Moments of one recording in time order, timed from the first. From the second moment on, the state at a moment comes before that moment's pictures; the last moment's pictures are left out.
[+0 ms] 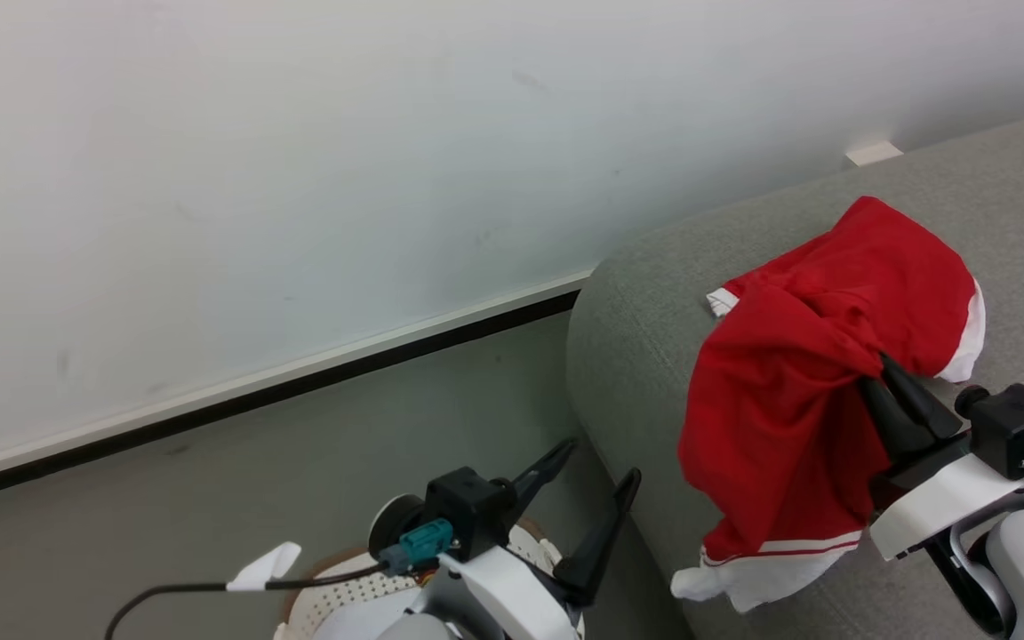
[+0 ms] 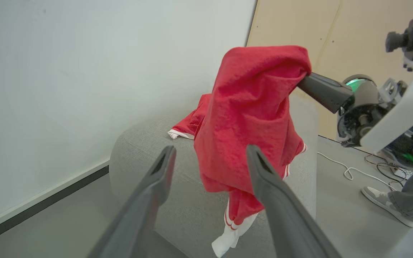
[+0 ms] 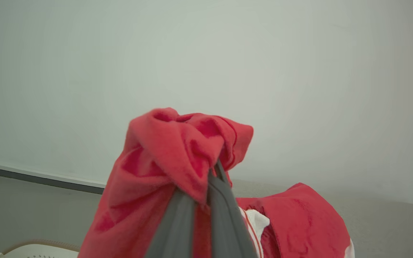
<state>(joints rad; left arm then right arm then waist) -0.38 0.12 -0.73 0.21 -0.48 -0.01 -0.12 -0.48 -0.39 0.49 0.40 0.47 0.13 -0.26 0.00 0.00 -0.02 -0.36</state>
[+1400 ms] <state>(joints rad) -0.53 0.18 -0.77 0.11 -0.44 -0.07 -0.16 -0.92 -0.37 -0.56 0.94 0.01 0.13 -0.24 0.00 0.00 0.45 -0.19</state>
